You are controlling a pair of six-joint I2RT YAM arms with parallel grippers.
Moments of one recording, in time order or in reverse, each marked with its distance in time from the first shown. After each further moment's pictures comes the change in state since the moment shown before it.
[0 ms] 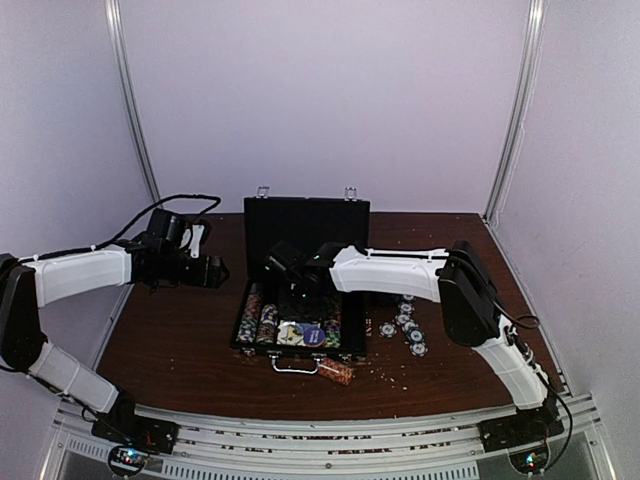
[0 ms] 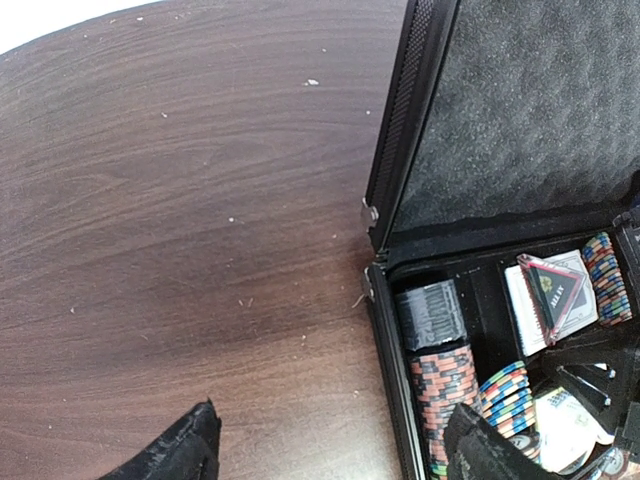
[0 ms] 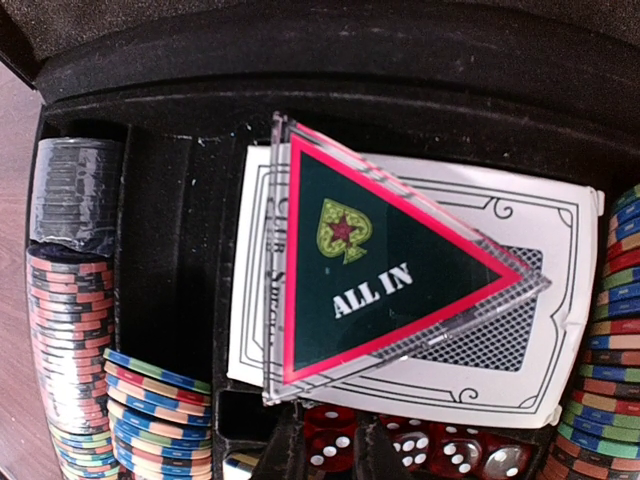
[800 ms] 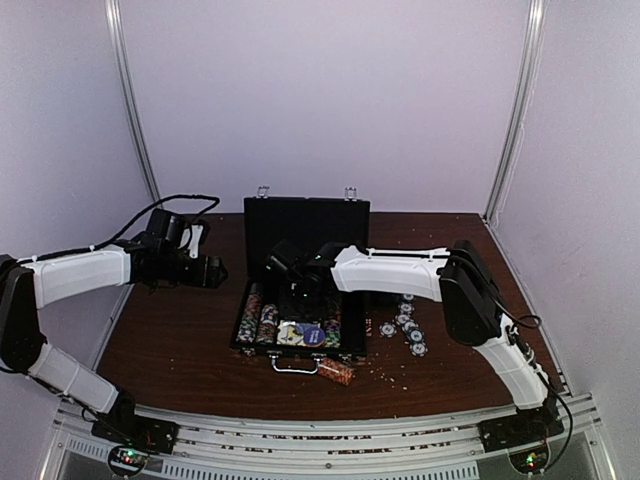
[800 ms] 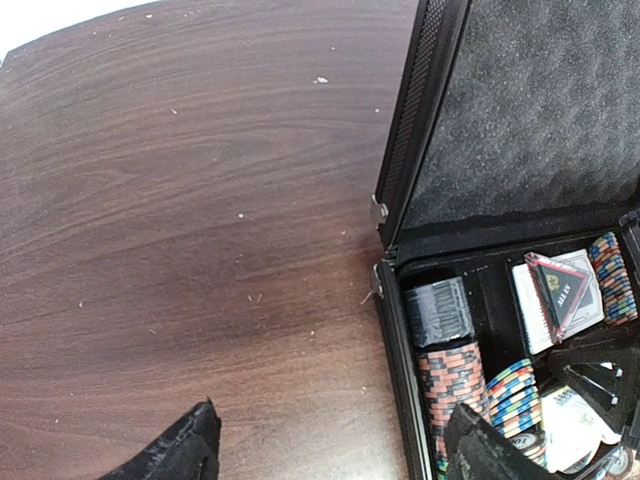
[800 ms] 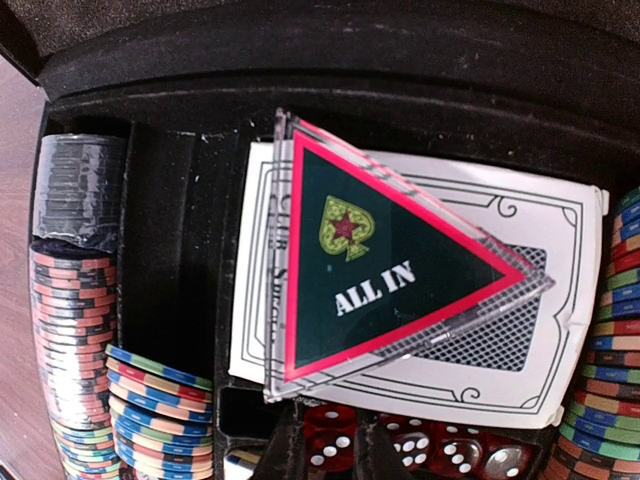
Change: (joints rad) left arm 0.000 -0.008 0.000 -0.014 -0.018 0.000; right arm -0.001 -0.011 -0.018 0.019 -0.018 -0.006
